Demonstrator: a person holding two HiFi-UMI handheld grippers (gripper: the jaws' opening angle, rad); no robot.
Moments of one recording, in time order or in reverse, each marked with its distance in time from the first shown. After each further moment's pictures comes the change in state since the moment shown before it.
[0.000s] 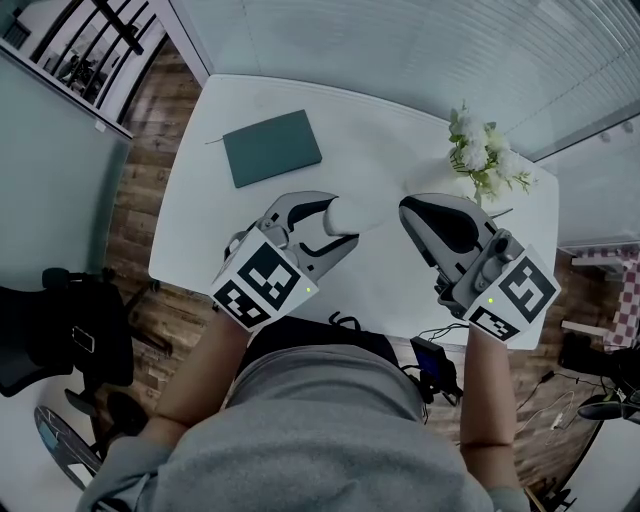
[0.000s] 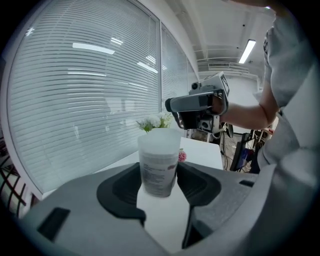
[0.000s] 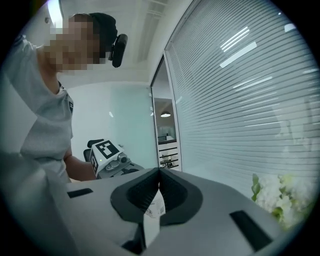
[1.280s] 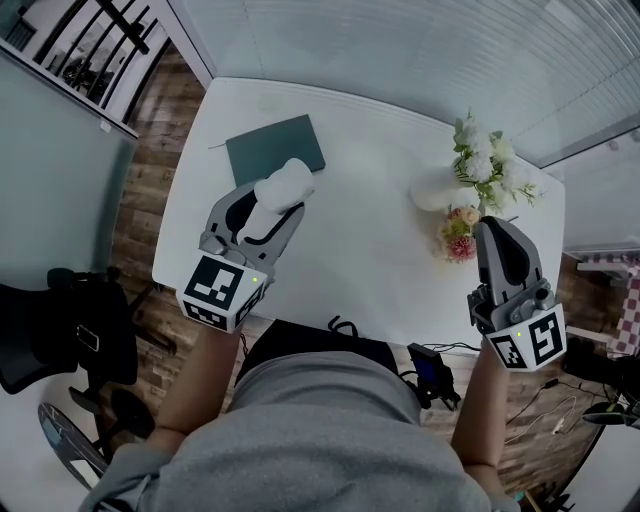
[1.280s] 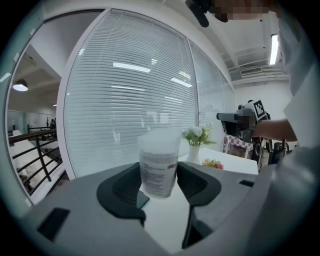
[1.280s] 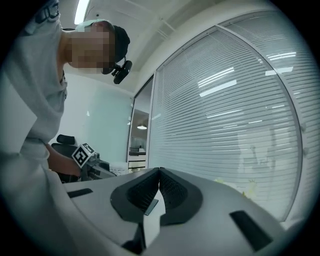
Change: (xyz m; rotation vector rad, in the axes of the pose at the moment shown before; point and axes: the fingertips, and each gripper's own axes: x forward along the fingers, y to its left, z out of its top) left arm -0.056 0.084 -0.025 -0.181 -0.164 0.394; right arm -0.091 -0.060 -0.007 -0.074 -0.167 -0.371
